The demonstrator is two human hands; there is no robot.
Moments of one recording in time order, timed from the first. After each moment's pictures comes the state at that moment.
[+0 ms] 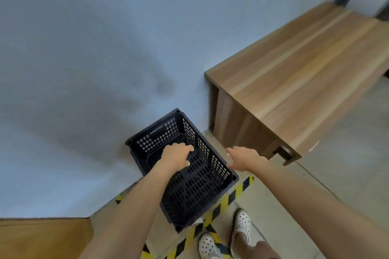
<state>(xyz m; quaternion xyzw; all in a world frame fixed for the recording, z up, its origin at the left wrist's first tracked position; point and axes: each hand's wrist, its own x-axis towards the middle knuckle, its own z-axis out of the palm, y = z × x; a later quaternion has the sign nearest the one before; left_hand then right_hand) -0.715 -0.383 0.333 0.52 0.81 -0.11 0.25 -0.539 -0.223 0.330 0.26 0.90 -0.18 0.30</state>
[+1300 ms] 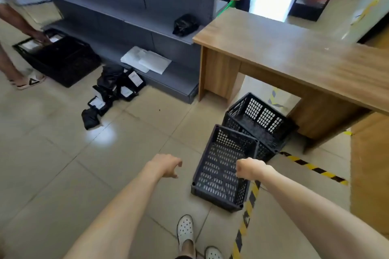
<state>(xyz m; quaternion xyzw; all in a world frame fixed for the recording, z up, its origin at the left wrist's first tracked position) 0.273 -0.087 0.340 0.93 -0.02 -0.37 0.01 0.365 -0.360 0.335 0.89 0.20 -0.40 0.10</state>
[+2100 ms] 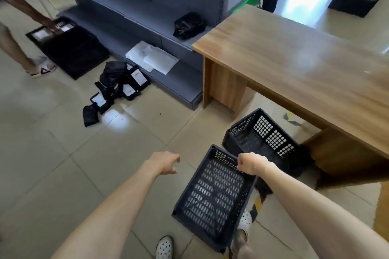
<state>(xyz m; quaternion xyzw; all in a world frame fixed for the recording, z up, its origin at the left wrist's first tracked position) 0.512 -0.115 0.319 0.92 0.08 -0.38 0.05 0.657 -0.381 0.307 0.88 0.24 -0.40 0.07</state>
